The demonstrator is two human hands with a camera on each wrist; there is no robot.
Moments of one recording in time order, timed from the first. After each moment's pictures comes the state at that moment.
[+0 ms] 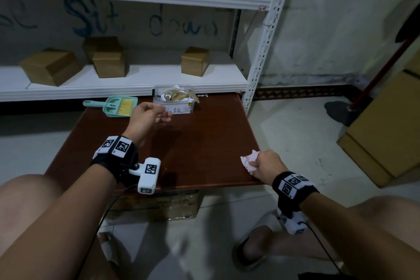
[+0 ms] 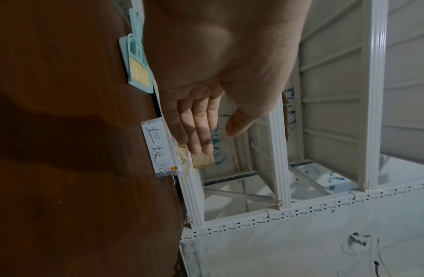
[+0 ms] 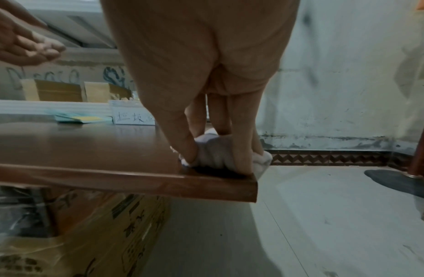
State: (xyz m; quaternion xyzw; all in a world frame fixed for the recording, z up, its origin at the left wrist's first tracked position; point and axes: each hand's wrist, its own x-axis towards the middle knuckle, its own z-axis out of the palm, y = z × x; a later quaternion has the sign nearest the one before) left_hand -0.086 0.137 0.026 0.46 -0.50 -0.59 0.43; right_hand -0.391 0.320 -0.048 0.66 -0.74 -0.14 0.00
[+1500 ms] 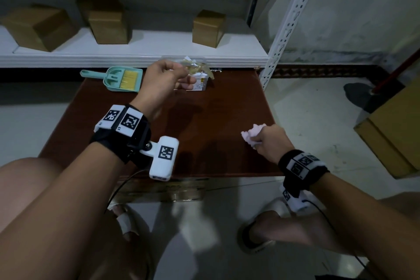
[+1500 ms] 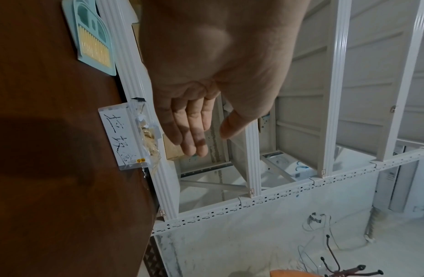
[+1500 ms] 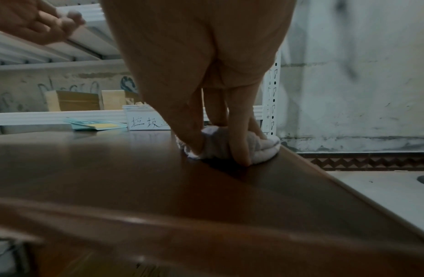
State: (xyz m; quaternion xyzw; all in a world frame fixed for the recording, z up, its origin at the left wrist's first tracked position) left_hand -0.104 0.124 0.051 0.42 -0.52 -0.60 0.43; right_hand -0.387 0.255 -0.075 0.72 -0.69 -0.06 0.02
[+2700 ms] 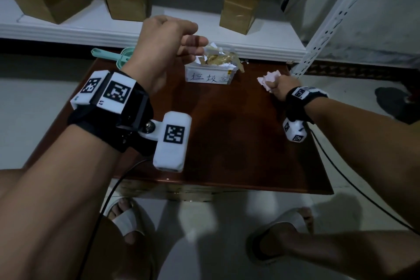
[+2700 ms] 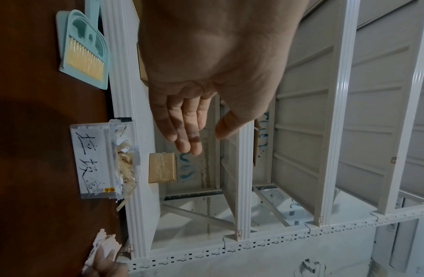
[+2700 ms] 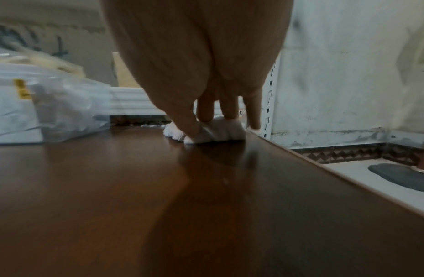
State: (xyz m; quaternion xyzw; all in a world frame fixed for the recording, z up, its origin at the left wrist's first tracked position) left_hand -0.077 0.083 0.077 0.46 -0.48 -0.58 0.46; right_hand -0.437 0.029 -0.077 0.60 -0.78 -0.18 -0.02
